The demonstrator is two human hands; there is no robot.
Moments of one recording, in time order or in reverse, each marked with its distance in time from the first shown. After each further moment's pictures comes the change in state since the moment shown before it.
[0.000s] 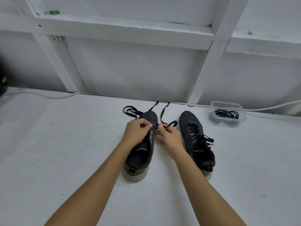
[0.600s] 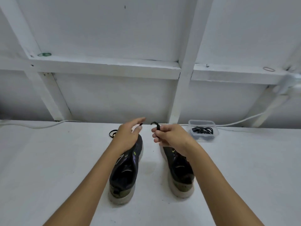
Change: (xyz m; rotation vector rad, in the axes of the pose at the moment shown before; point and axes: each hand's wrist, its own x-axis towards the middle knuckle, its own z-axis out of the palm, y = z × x) left_hand 0.001 0.071 -0.030 -0.009 -0.041 0.367; right_hand -0.055 -0.135 -0.042 -0.411 -0.226 -0.093
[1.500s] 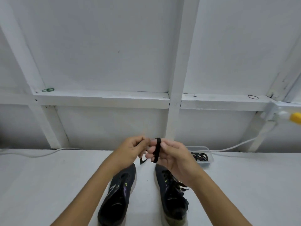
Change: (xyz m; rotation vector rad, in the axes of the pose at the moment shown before) left_hand 0.007 0.102 -0.018 -0.270 -0.206 0.073; right_hand -0.050 -0.045 -0.032 0.490 -0.315 -0.401
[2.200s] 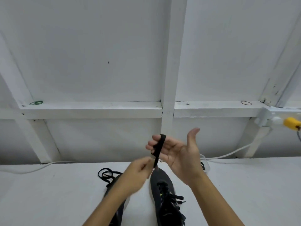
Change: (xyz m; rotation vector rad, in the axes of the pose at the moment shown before) left_hand 0.011 -0.009 0.049 0.090 0.016 -0.095; right_hand 0.020 -0.025 -0.029 0.056 0.067 -0.002
